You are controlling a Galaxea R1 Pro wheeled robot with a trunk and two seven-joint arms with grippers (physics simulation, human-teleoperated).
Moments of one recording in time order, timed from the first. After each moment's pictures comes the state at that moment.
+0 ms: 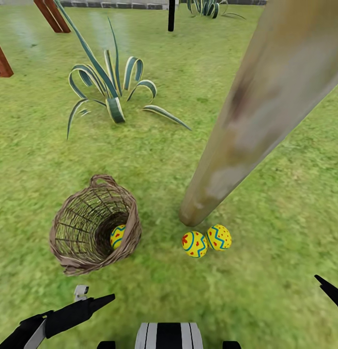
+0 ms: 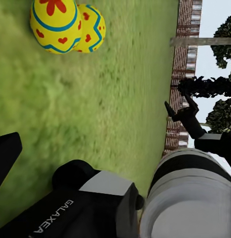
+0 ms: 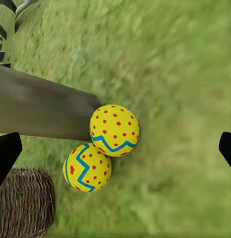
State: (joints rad) left arm -0.42 0.30 -0.01 -0.50 0.44 0.31 -1.42; right arm -0.56 -0.66 0.26 0.07 -1.32 0.08 1.39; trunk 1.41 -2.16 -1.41
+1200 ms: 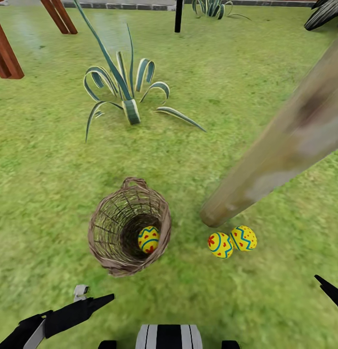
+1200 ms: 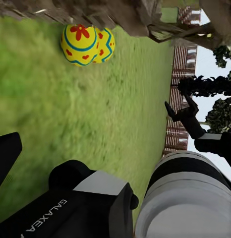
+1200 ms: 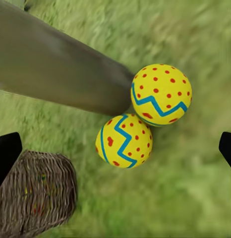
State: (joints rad) left arm -0.42 0.30 -0.01 -0.50 0.44 0.31 -1.42; right arm -0.56 -0.66 0.26 0.07 -1.32 0.08 1.38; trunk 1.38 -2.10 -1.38
